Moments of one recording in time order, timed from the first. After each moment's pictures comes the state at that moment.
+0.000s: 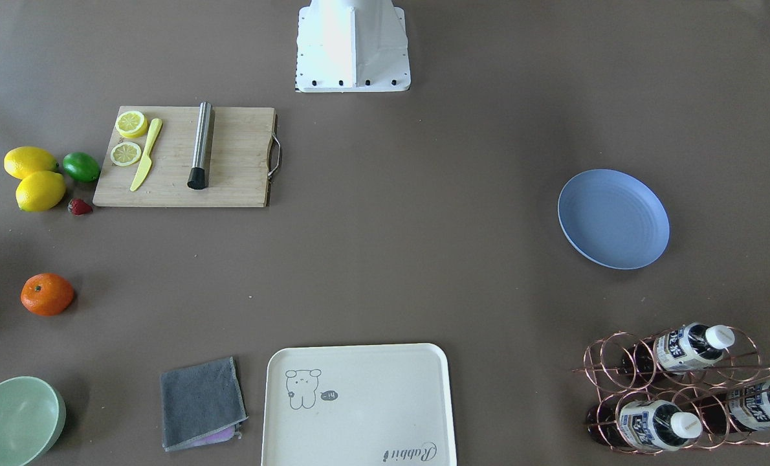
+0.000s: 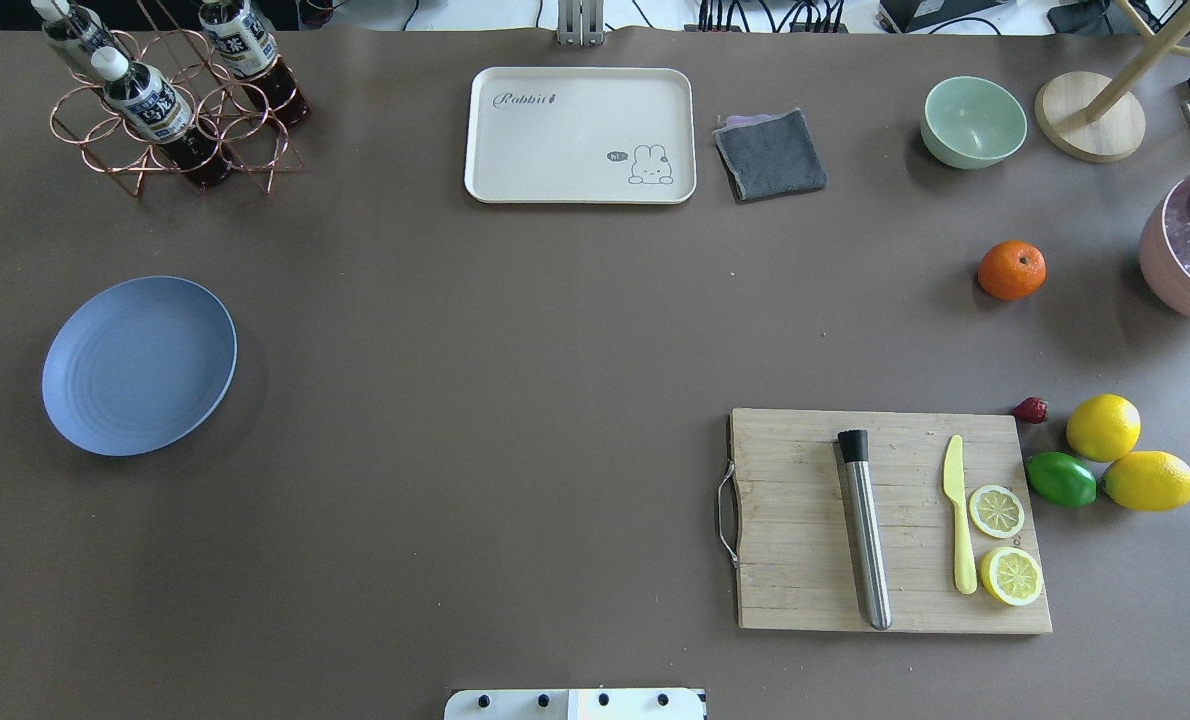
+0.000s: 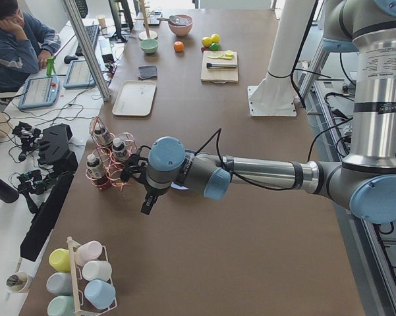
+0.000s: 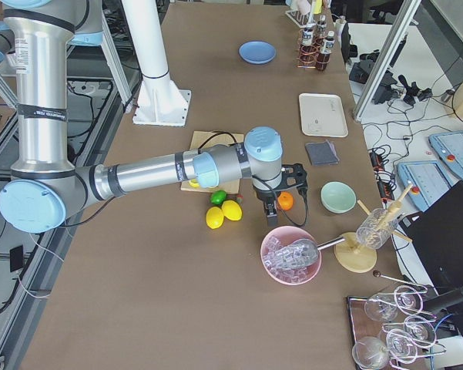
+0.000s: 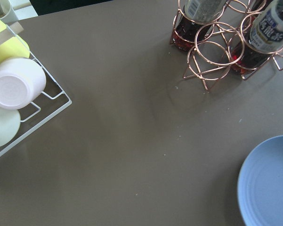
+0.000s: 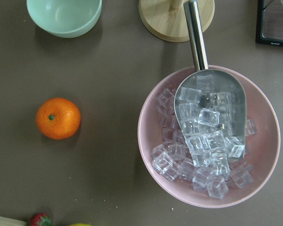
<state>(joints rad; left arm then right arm) -1.59 -1.55 -1.70 -1.91 -2.47 -0.10 1.46 -1.59 1.86 -1.49 2.34 0.21</state>
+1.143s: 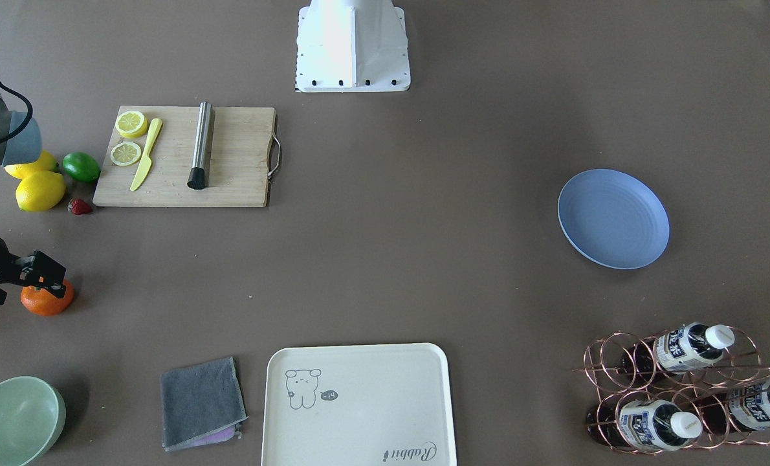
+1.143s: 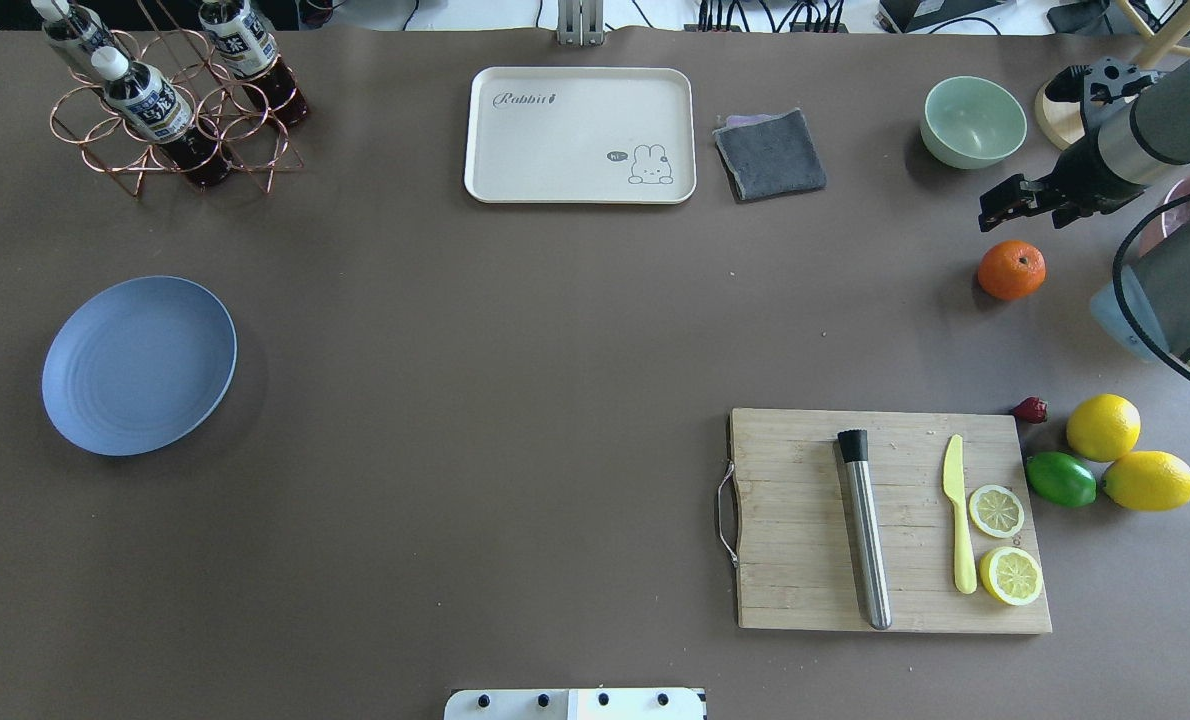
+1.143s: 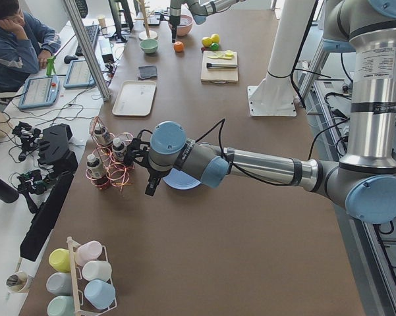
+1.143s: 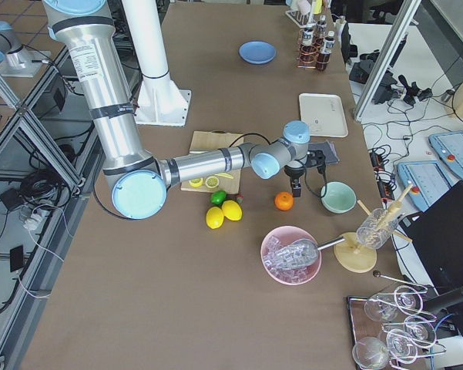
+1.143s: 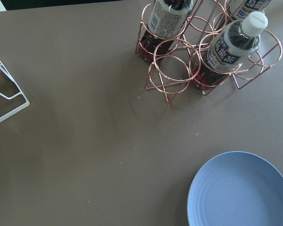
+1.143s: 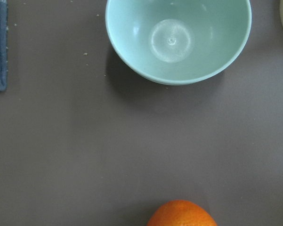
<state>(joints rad) -1.58 -1.55 -1.74 -1.93 -2.50 -0.17 1.09 -1.30 1.46 -1.14 2.16 0.67</state>
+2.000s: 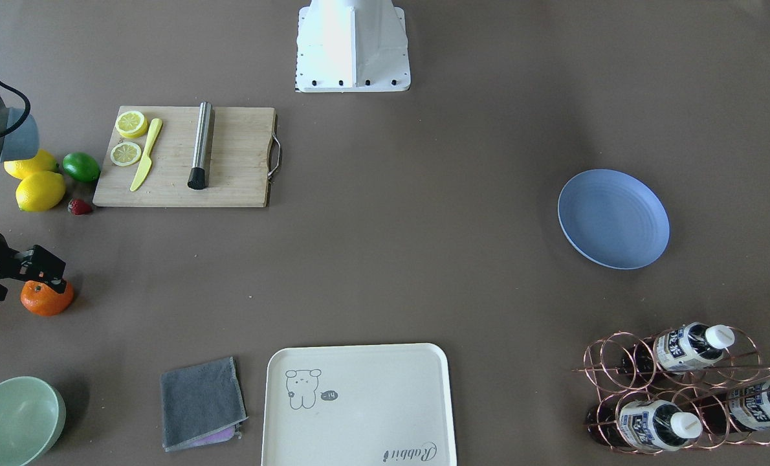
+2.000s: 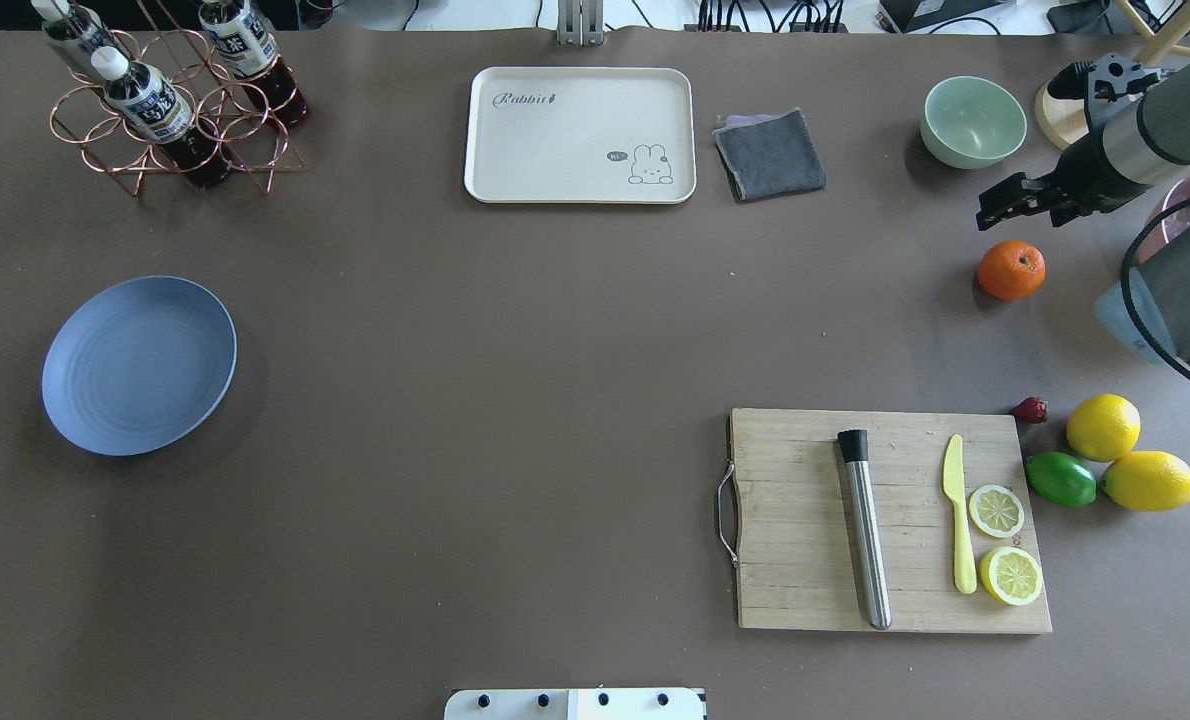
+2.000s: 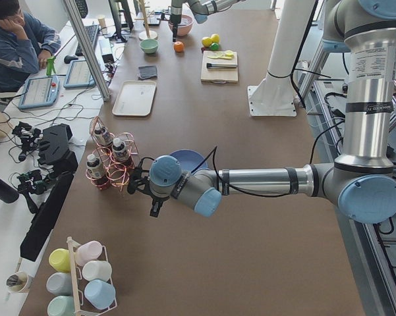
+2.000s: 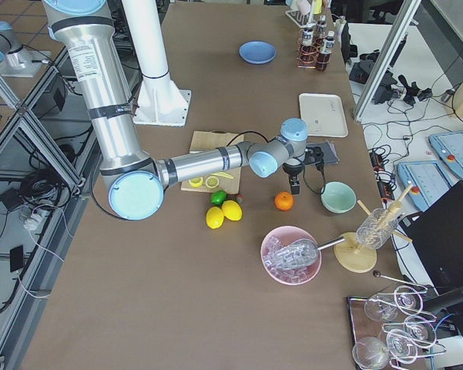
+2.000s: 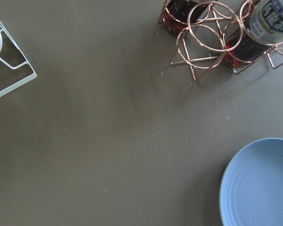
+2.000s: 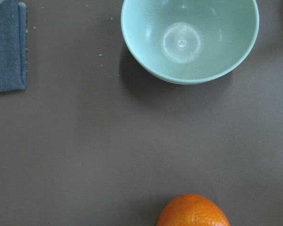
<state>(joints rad) -1.45 -1.55 -1.47 -2.26 -2.46 -0.35 1.09 -1.31 1.52 -1.14 2.18 0.68</state>
